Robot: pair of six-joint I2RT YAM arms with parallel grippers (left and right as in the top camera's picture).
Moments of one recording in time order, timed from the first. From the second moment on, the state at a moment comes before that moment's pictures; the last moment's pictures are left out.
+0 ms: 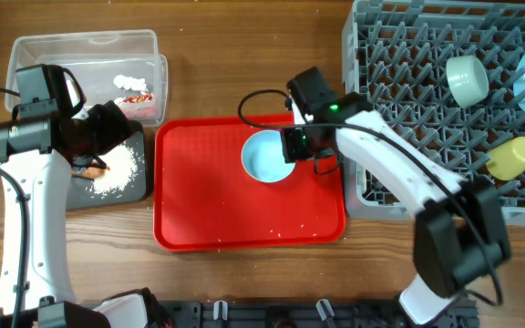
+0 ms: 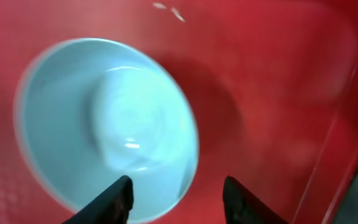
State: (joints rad) left arm 0.23 1.41 1.26 -1.01 0.13 -0.41; right arm 0.51 1.85 1.33 -0.82 -0.13 0.34
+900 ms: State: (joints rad) left arm 0.23 1.41 1.26 -1.01 0.13 -0.41; right arm 0.23 1.55 1.52 -0.65 1.09 0.05
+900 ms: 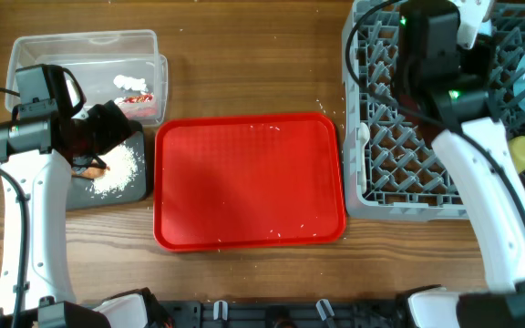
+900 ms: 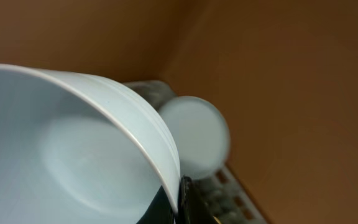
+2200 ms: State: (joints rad) left arm 0.23 1.41 1.26 -1.01 0.15 -0.42; right arm 0.26 1.75 1.50 -0.94 0.54 0.15
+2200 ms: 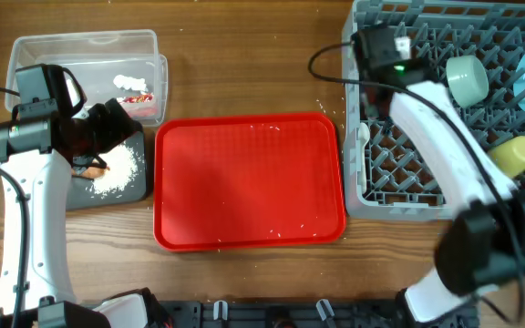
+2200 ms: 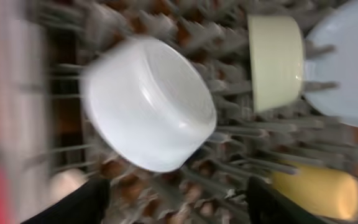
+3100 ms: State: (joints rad) left arm -0.17 1.07 1.26 -1.20 0.14 -0.30; right arm -0.02 1.30 1.40 -1.14 -0.23 0.10
